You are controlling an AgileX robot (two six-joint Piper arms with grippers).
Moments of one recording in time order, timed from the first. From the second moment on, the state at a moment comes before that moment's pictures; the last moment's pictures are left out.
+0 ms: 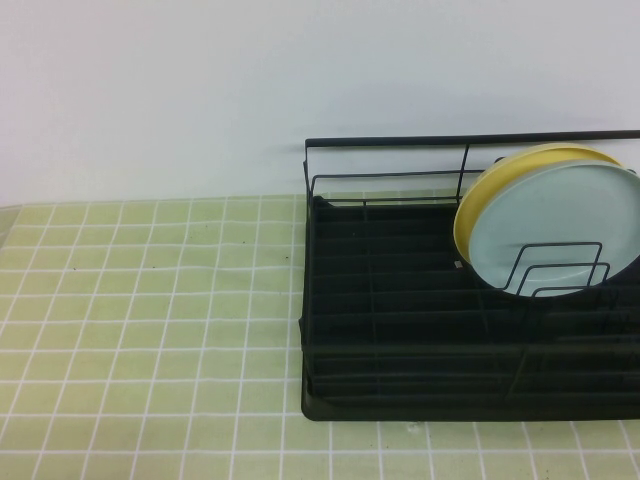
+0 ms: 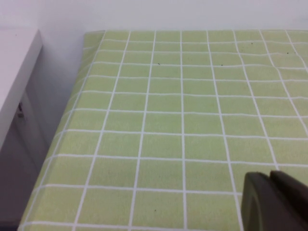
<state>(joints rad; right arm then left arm) 0.05 0.34 -0.20 1.34 0.51 -1.57 0.03 -0.03 0.02 -0.09 0.33 0.01</state>
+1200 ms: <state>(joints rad) 0.05 0.34 -0.20 1.34 0.51 -1.57 0.03 -0.03 0.04 -0.09 0.30 0.05</state>
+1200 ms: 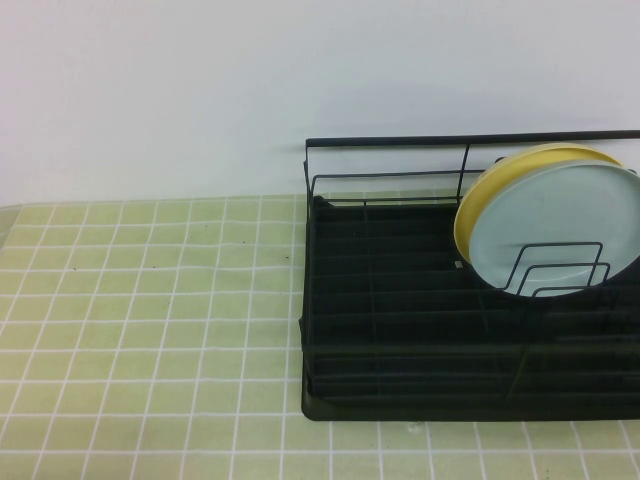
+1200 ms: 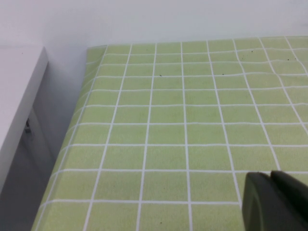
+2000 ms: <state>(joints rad) 0.12 0.34 -0.18 1.37 0.28 -1.63 0.03 -0.03 0.04 -0.09 0.30 0.05</state>
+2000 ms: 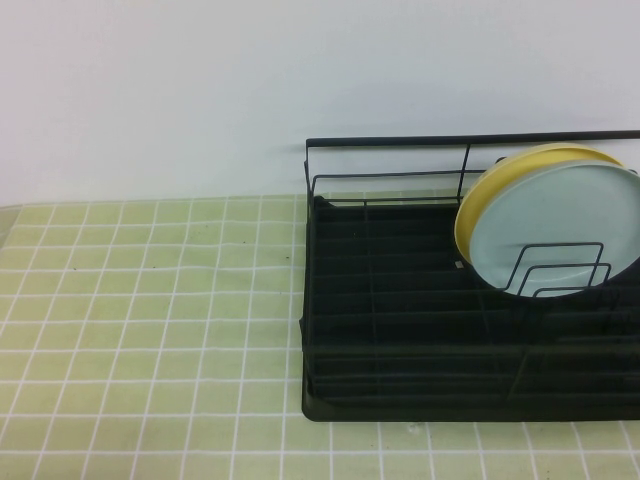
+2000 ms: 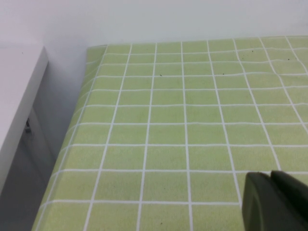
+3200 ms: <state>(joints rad) 0.00 -0.03 0.04 -0.09 0.31 -0.01 0.03 -0.03 0.04 -0.09 0.30 0.05</state>
